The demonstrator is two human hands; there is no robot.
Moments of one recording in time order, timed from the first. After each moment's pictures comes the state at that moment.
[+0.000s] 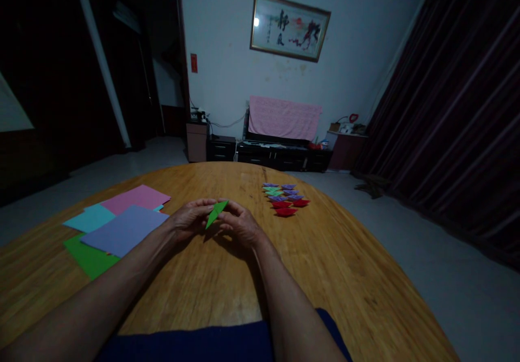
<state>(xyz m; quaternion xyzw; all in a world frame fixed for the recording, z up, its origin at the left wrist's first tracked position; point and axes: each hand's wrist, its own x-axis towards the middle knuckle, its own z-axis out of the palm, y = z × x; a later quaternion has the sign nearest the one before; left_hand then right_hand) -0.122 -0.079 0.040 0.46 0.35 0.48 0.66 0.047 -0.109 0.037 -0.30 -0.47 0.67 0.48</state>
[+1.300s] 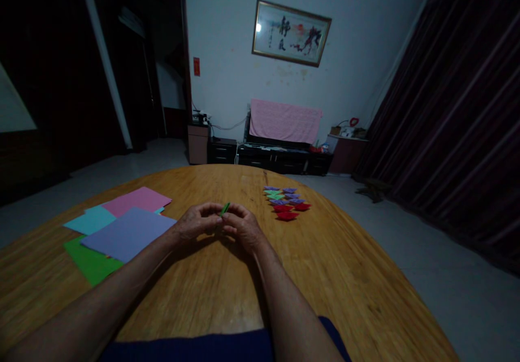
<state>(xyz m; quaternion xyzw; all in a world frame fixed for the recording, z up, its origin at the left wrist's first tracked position) -0.116 -0.100 0.047 0.58 0.39 0.44 0.56 0.042 -0.108 0.039 -0.34 -0.44 0.64 0.53</state>
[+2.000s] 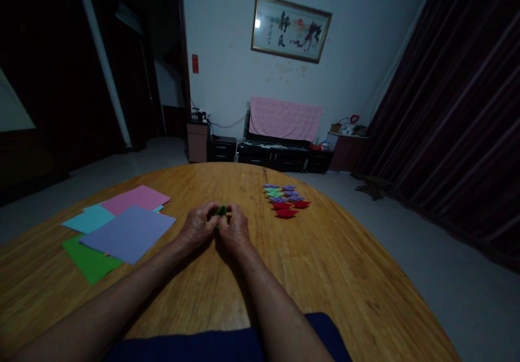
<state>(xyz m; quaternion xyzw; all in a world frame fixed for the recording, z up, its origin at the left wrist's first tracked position) -0.102 -0.091 0.032 0.72 0.46 0.48 0.21 0.023 -0.097 0.017 -0.51 -0.62 0.28 0.53</state>
